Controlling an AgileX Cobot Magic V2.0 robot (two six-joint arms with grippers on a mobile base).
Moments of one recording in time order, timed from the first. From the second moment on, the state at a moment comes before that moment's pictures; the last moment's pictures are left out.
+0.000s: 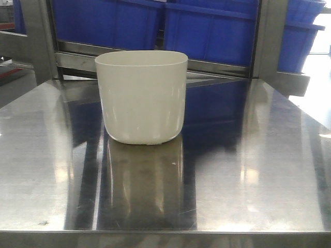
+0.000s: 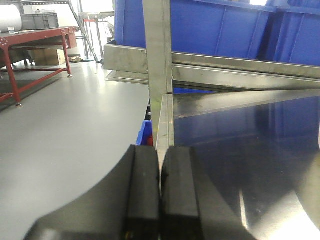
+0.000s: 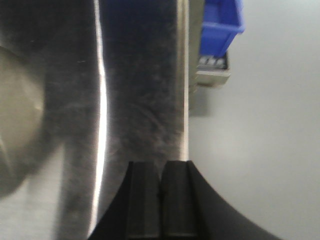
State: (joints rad) left arm -0.02 -0.01 0.01 -0.07 0.08 0.10; right arm 0.04 0.84 -0.53 0.15 0.45 -0.02
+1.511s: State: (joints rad) left arm -0.02 -0.01 0.01 -0.07 0.08 0.10; right arm 0.55 2.01 -1.99 0.00 1.25 0.43
